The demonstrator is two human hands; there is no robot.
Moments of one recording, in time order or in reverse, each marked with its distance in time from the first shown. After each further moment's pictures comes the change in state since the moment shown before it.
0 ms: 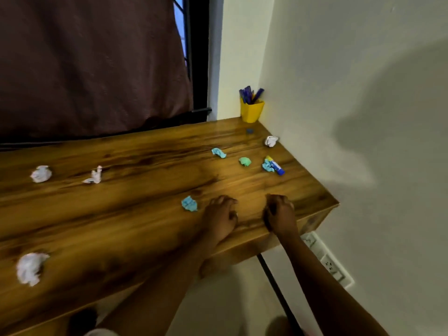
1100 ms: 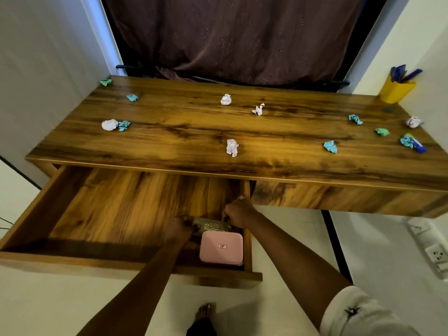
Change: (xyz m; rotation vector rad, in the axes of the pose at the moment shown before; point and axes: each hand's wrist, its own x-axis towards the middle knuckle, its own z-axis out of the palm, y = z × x) left_hand -0.450 -0.291 -0.084 -0.522 0.196 -0.934; right_hand -0.340 -0.285 0.200 -0.635 -0.758 -1.005
